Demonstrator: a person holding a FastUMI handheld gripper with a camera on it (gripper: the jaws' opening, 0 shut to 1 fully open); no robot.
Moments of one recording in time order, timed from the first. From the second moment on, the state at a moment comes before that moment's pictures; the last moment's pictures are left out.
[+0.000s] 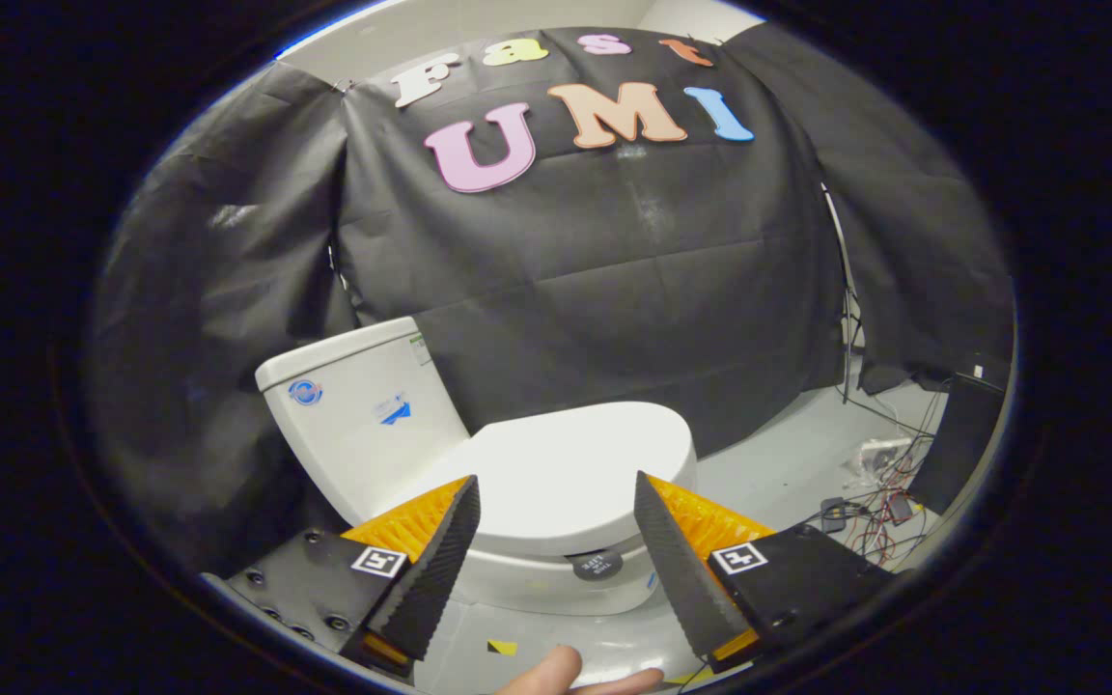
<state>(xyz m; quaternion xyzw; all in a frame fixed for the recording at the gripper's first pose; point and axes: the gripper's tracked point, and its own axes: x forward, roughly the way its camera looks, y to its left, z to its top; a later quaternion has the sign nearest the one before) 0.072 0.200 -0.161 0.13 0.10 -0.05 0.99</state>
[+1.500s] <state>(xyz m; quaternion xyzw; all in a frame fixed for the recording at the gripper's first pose) 0.112 0.202 -0.317 0.59 0.14 -0.13 0.79</state>
